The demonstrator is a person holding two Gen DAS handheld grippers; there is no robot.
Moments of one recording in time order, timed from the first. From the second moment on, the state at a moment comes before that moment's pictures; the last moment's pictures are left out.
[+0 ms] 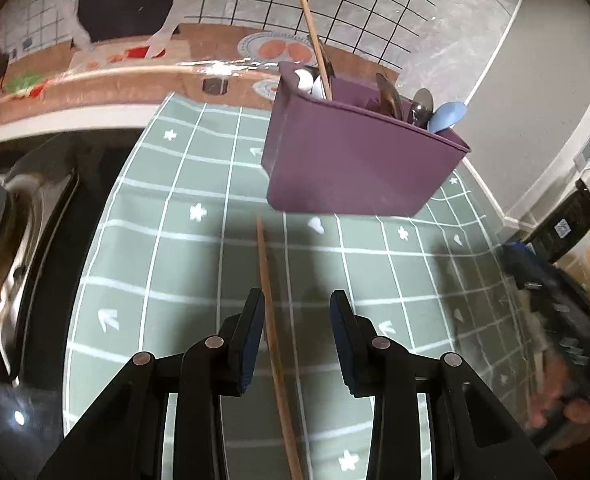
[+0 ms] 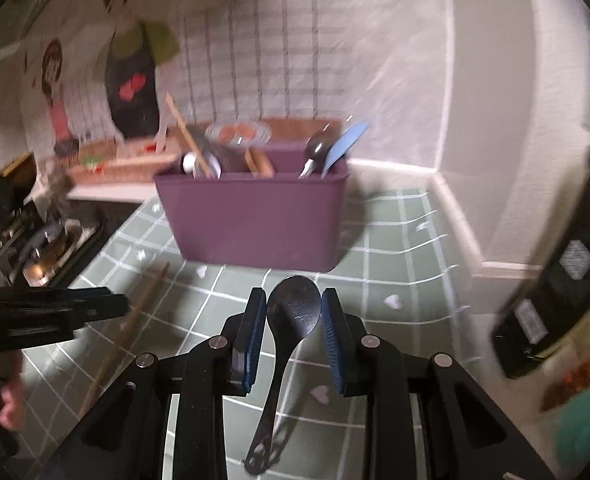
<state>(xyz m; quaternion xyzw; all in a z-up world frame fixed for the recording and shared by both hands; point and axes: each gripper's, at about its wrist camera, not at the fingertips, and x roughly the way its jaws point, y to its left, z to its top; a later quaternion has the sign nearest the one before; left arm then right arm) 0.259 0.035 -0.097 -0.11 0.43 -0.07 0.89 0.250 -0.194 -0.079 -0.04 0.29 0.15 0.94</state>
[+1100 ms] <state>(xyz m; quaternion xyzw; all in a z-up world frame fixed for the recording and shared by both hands) 0.284 0.033 -0.116 -0.08 0.42 -0.02 0.91 0.224 -0.204 -0.029 -0.03 0.23 0.14 0.96</state>
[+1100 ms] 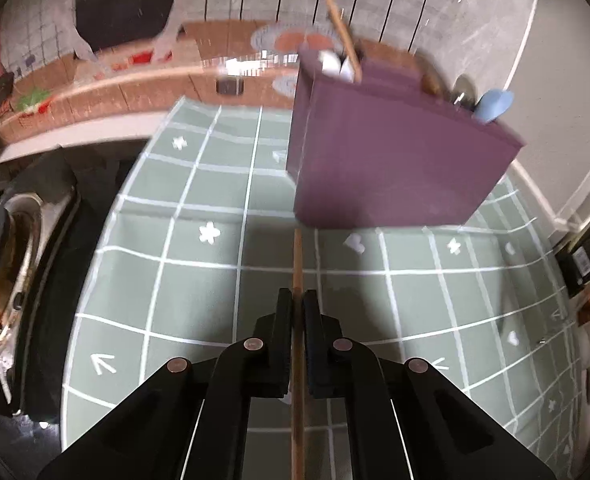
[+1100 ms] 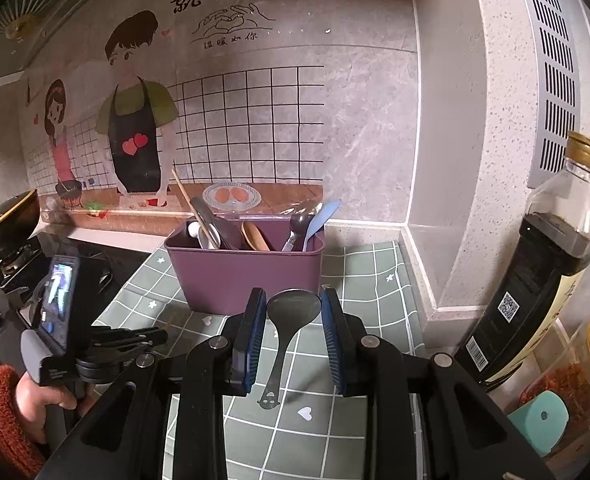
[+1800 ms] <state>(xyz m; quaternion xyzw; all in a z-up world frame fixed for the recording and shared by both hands) 0.245 0.040 0.126 -0.15 0.03 -0.08 0.98 0.246 -0.206 0.110 -0.03 0.09 0.13 0.99</state>
